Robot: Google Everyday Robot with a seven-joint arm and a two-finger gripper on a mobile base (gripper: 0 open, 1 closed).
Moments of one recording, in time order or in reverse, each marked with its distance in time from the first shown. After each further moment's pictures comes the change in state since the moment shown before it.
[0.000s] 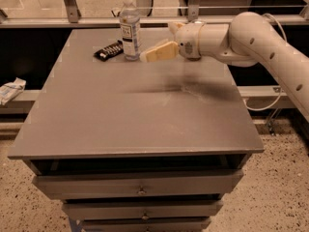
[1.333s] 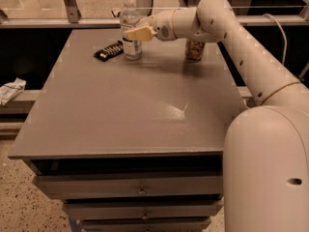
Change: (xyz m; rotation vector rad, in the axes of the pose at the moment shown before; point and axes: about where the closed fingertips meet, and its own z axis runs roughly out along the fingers) arm -0.007 -0.050 0.089 -0.075 0.064 -0.005
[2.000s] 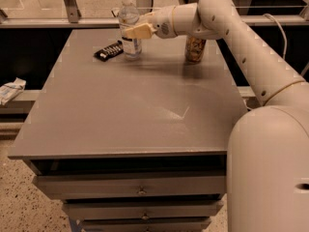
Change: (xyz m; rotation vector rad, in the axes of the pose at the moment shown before) arm -0.016 0.010 -0.005 -0.006 -0.008 -0.034
